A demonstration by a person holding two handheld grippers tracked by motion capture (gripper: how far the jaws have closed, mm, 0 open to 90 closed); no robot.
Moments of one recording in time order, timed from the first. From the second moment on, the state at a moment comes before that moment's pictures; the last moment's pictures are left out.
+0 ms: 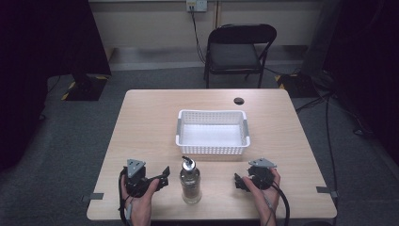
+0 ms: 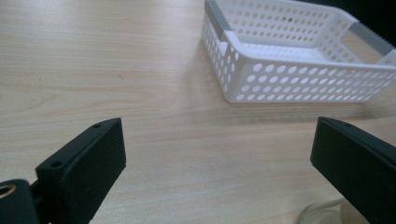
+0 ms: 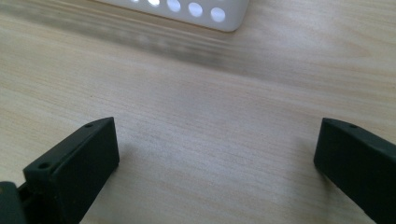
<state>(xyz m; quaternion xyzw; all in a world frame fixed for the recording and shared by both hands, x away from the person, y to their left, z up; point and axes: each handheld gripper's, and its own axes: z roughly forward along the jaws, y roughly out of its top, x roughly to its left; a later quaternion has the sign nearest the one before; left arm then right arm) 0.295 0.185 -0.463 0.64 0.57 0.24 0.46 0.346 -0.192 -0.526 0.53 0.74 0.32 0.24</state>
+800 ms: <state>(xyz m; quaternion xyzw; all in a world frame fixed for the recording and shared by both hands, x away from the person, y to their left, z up) 0.239 0.180 -0.400 0.66 0.45 0.23 0.56 0.346 -0.192 -0.526 0.53 0.74 0.32 0.24</state>
